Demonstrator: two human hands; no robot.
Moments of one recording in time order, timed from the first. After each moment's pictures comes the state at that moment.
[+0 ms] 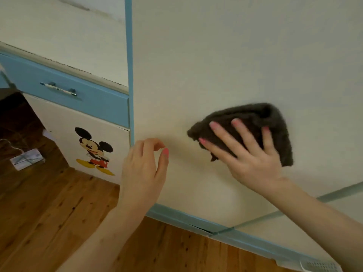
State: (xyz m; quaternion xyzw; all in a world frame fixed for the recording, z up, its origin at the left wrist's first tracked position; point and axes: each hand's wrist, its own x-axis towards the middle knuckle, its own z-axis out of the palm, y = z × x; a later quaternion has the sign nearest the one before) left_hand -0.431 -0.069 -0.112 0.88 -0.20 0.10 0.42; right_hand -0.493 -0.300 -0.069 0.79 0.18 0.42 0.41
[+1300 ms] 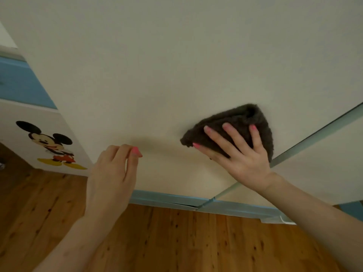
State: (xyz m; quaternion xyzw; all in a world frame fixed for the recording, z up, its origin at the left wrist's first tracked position) left_hand -0.468 -0.101 -0.153 0.89 -0.24 0.06 0.37; right_hand -0.570 -0.367 -0.142 0.83 0.15 0.37 0.39
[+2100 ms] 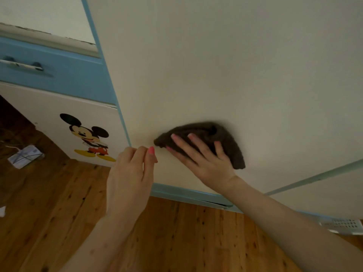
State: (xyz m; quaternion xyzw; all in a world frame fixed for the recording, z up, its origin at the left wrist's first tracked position) left_hand -0.426 -0.047 -0.188 0.91 -0.22 0.04 0.35; right_hand -0.471 -0.247 -0.231 0.86 0.14 0.35 0.35
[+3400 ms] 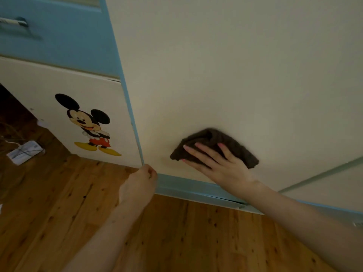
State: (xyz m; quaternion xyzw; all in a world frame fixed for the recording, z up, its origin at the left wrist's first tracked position) left_hand -0.415 -0.042 -0.342 0.94 -0.09 -0.19 0.25; right_hand -0.499 -0.272 -0.355 0.86 0.18 0.26 0.41
